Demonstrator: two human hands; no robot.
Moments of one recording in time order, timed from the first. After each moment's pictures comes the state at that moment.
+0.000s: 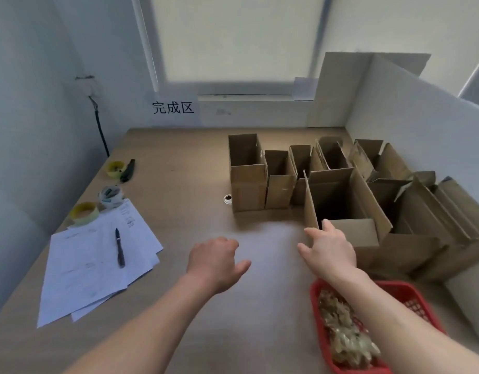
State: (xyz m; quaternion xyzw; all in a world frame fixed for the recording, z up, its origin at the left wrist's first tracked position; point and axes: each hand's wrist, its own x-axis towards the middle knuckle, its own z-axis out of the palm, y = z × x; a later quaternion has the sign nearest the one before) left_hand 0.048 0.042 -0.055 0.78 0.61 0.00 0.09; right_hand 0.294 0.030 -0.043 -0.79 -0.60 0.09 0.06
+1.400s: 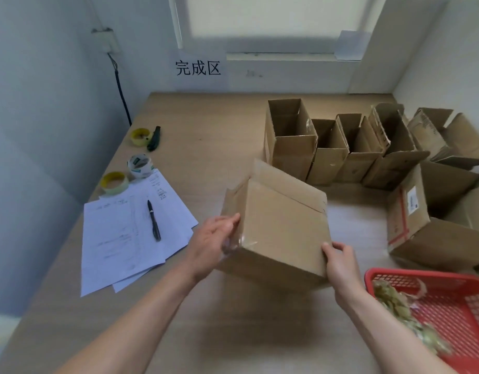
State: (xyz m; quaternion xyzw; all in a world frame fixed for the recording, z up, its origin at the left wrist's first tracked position) left_hand -0.061 0.042 -0.066 0.56 0.56 0.36 0.49; right_hand 0.207 0.027 -0.134 -0.78 -0.28 0.42 0.37
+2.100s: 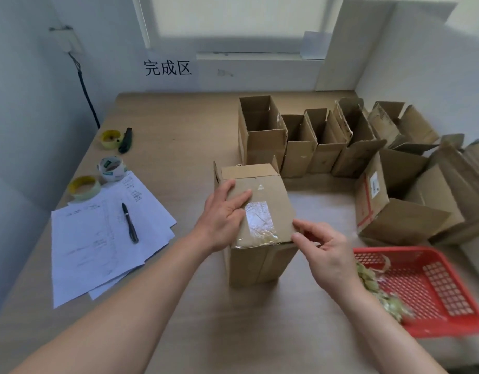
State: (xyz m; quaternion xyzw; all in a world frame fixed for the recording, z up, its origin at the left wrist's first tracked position) left_hand -0.011 0.077 -0.058 0.73 0.54 0.20 0.37; right_hand 0.198 -0.019 -0.067 -0.63 -0.51 0.31 0.49
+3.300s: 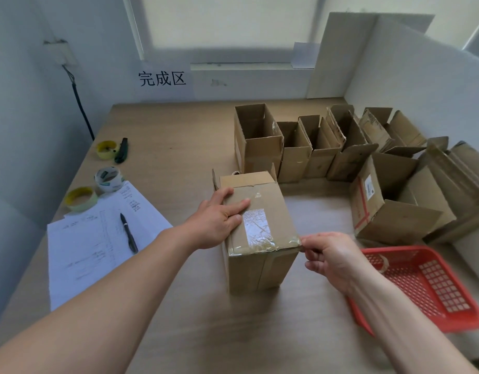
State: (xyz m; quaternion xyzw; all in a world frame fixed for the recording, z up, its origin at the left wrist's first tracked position) left_hand -0.038 0.103 -0.053 0.80 0.51 0.05 0.33; right_hand 0.206 -0.003 -0.056 -0.67 -0.22 0.56 0.43
